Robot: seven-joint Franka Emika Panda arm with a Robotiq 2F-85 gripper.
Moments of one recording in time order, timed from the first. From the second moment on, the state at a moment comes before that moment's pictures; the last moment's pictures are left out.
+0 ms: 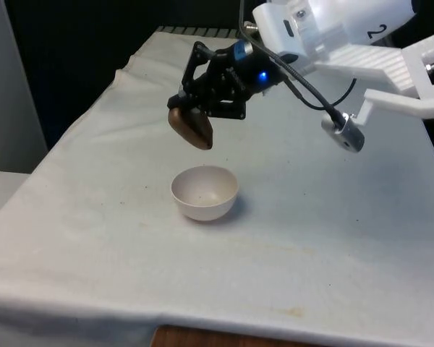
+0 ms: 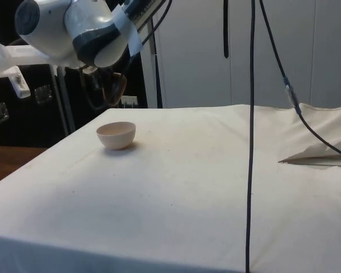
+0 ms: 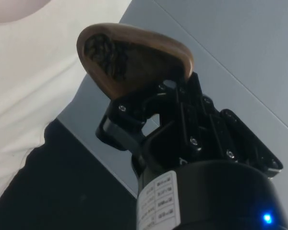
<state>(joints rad) 0.11 0.75 0.01 -1.37 -1.09 1.76 0.38</state>
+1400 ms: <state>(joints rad) 0.12 0.79 0.05 -1.36 -1.23 1.68 0.47</state>
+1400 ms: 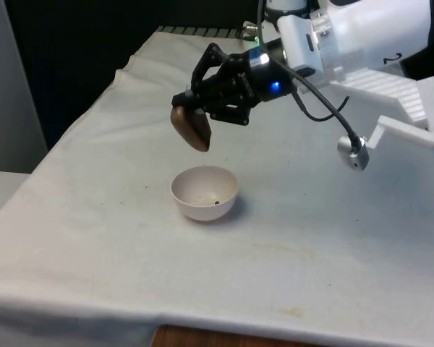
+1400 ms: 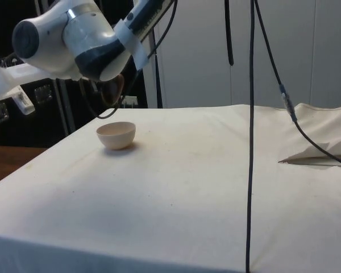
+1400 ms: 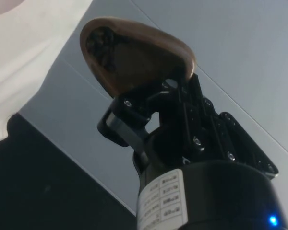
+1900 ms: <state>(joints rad) 0.13 0.80 0.07 -1.36 -1.31 1.61 0.49</state>
